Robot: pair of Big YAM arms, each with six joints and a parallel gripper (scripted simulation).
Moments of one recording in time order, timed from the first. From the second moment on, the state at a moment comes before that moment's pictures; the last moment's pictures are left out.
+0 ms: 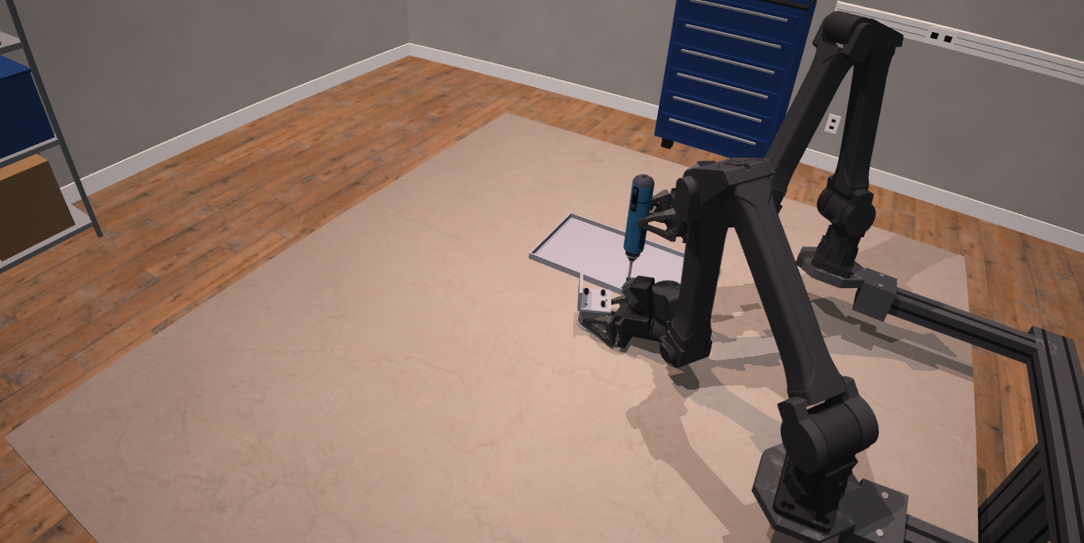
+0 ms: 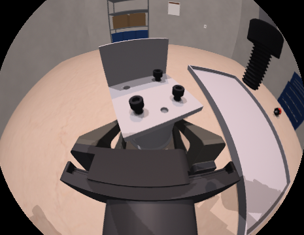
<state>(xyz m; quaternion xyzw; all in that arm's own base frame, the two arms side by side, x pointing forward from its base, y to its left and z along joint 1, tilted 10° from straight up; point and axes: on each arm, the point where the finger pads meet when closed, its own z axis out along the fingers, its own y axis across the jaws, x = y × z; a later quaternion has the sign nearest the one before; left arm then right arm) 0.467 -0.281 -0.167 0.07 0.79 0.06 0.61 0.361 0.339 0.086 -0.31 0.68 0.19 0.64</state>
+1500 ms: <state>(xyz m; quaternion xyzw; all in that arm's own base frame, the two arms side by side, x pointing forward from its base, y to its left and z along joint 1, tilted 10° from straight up) 0.467 -0.281 -0.167 0.07 0.79 0.06 0.61 0.356 0.339 0.110 -0.31 0.68 0.19 0.64</state>
